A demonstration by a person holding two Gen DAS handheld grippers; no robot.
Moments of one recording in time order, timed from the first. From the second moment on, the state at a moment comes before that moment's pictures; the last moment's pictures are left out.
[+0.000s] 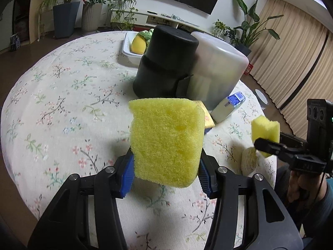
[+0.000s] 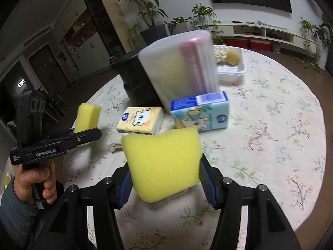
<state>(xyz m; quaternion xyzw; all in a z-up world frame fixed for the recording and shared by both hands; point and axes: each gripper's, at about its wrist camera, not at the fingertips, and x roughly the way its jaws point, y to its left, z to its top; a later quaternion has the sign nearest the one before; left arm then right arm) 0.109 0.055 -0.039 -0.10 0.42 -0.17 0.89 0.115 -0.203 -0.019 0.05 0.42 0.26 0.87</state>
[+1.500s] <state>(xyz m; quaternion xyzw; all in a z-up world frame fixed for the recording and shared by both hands) 0.291 0.122 0.060 -0.01 0.39 -0.10 0.92 0.320 -0.391 0.074 0.02 0.39 0.05 0.92</state>
